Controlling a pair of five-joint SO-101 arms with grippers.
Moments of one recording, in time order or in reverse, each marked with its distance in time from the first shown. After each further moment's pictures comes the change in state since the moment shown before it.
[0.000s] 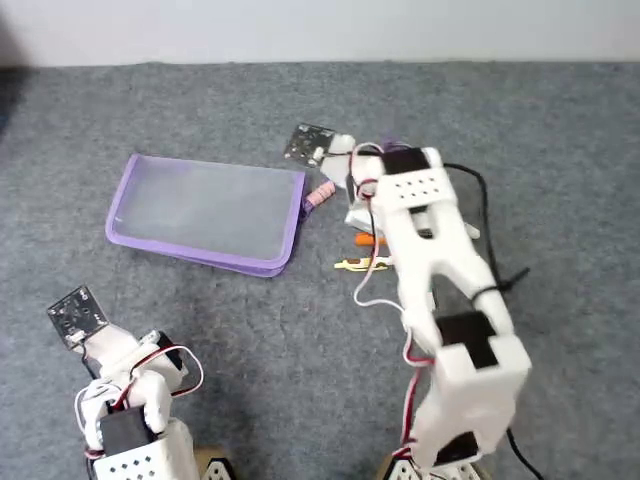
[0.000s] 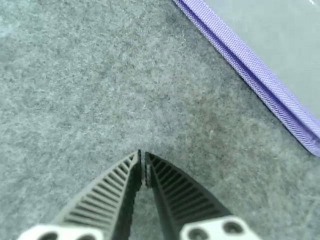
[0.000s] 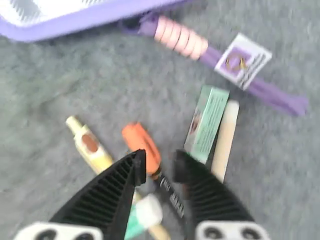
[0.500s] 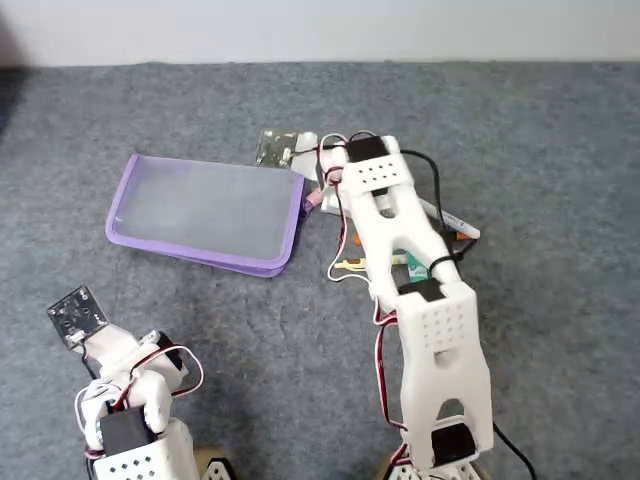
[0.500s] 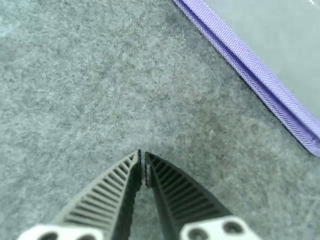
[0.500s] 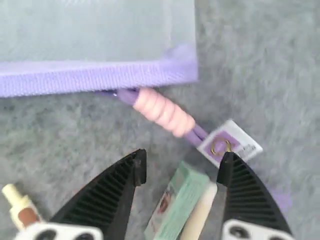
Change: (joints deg) left arm 0.0 0.0 0.0 0.0 0.0; right arm -3.5 25.8 -27.3 -0.1 8.9
